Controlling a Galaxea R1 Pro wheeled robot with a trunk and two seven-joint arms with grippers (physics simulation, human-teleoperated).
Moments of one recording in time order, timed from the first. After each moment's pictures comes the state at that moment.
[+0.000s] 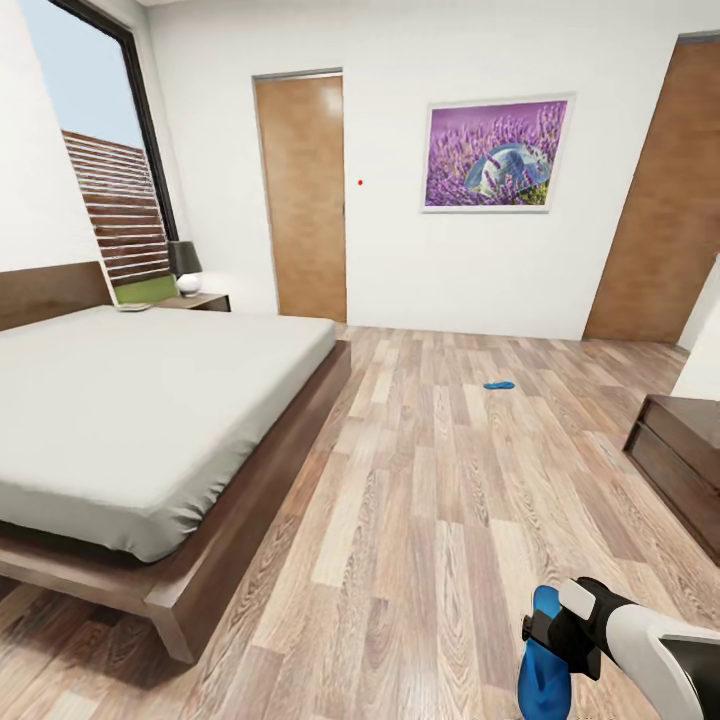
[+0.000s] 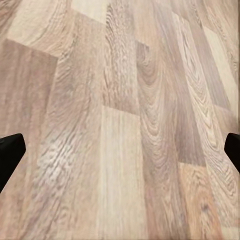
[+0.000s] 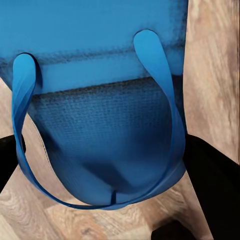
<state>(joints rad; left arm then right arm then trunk) -0.16 0.18 0.29 -0.02 0.20 -0.64 -0.92 -0.84 -0.22 -0.02 0.05 -0.57 0.56 -0.21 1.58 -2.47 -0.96</state>
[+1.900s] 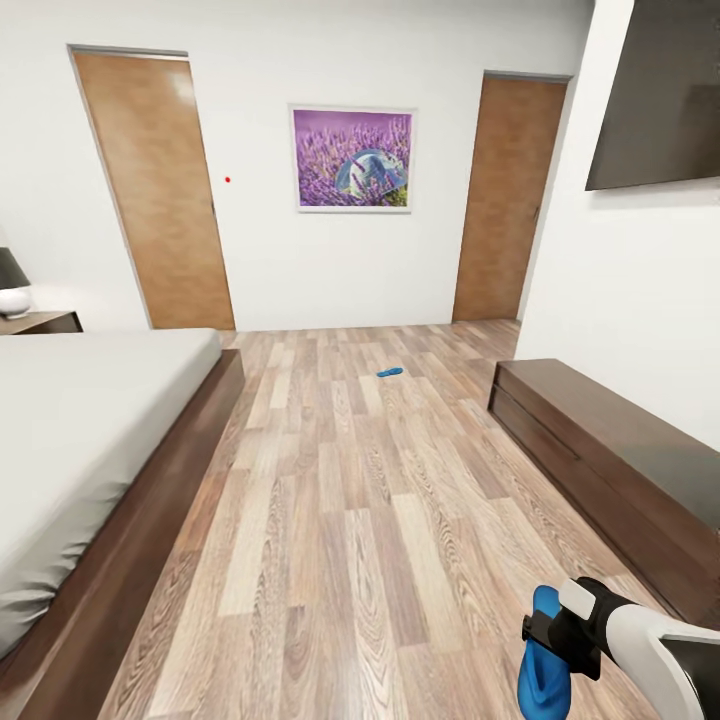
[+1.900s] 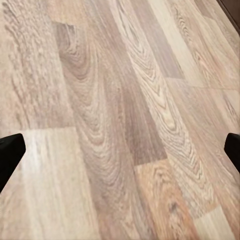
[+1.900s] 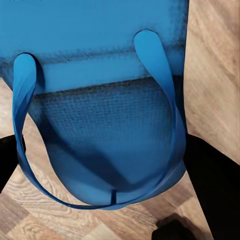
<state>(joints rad) -0.16 0.18 0.29 -0.02 0.21 -0.64 -0.91 -0.84 -0.22 -0.02 0.05 -0.57 0.56 -0.21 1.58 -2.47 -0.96</state>
